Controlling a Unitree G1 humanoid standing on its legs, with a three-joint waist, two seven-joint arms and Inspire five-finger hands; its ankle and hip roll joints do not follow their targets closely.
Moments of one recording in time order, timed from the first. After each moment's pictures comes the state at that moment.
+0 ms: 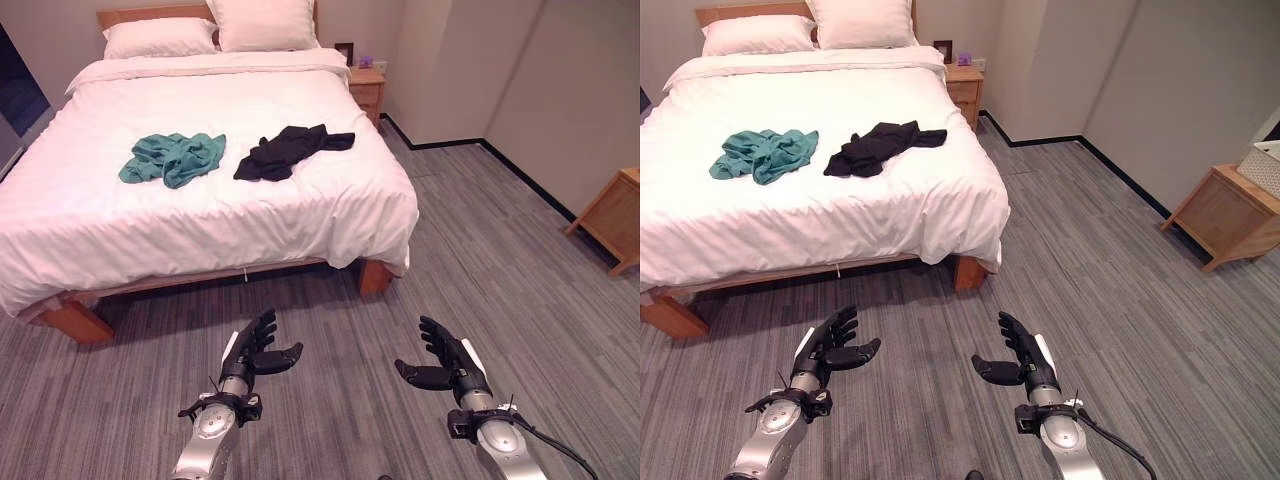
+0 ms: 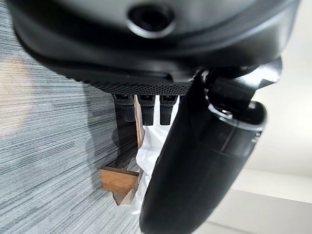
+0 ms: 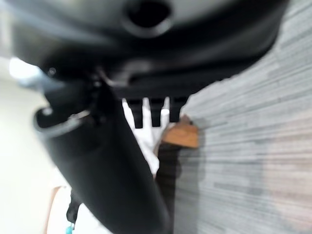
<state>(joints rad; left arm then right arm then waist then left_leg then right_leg) 0.04 0.26 -0.20 0.41 -0.35 -0.16 0.05 0.13 -0.37 0.14 0.31 0.18 -0.16 -0.07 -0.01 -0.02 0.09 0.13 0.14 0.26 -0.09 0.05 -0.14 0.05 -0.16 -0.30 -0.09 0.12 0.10</state>
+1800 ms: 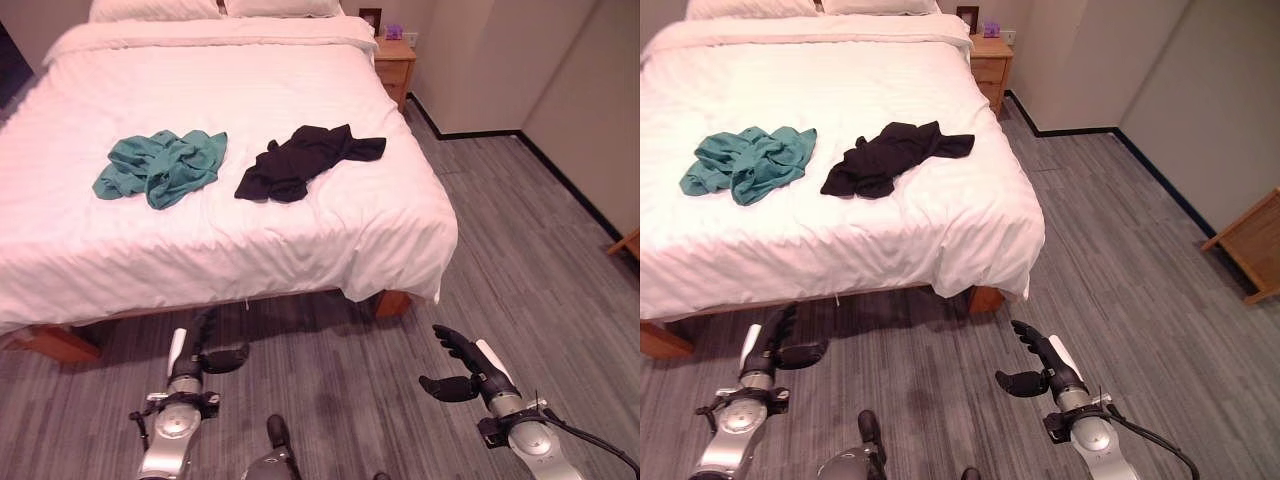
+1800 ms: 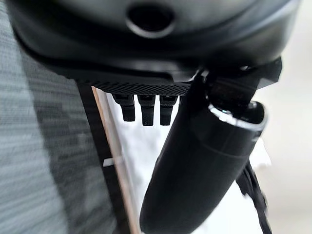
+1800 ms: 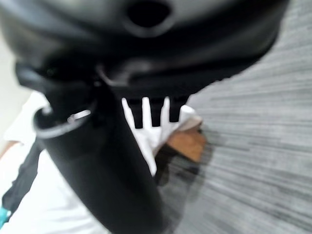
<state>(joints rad) 0.07 0.38 0.09 0.47 -0.06 -0.17 0.18 0.18 -0.50 0.11 0.29 0.01 -0.14 0.02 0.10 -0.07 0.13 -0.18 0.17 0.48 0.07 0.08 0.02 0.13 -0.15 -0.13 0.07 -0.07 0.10</state>
